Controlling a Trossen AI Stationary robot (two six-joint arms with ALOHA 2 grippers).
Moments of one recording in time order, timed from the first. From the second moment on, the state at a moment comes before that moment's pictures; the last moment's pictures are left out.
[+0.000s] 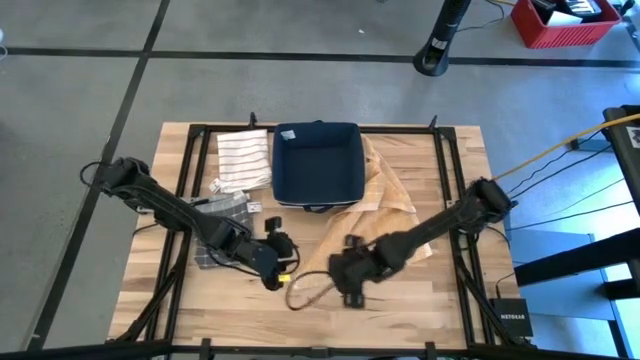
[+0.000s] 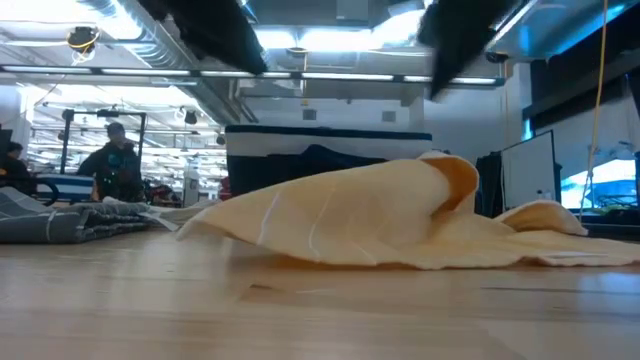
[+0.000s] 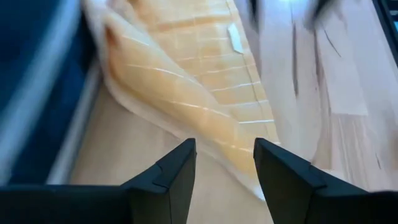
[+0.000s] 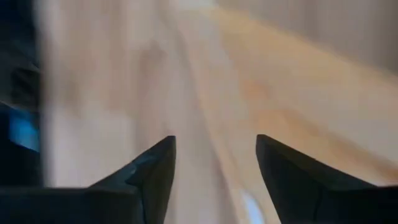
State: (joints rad) left arm -0.47 1.54 1.05 -0.34 -0.45 -0.37; right arm 0.49 1.86 1.51 -0.84 0.12 0.52
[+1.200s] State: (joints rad) left arm -0.49 1.78 1.15 -0.33 -0.37 -0.34; right arm 0.55 1.81 1.21 -0.42 -0.15 0.67
